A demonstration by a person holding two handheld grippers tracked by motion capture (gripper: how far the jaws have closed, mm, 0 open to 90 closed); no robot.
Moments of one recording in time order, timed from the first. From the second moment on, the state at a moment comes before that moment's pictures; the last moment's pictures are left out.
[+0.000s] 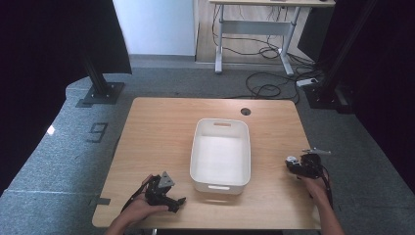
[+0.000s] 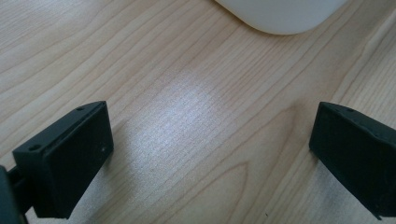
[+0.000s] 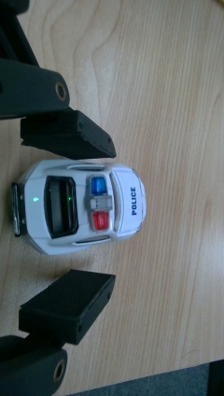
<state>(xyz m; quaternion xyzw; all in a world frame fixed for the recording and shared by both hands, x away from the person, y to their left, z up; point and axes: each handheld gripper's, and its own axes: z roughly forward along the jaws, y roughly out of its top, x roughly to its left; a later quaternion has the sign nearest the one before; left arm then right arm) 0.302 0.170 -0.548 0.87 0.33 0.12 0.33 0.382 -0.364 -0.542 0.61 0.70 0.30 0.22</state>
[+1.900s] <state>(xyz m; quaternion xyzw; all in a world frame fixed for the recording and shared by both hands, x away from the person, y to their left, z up) 0.301 0.169 -0.548 0.87 0.34 0.12 0.33 0.374 -0.351 -0.511 0.59 0.70 0.36 0.21</state>
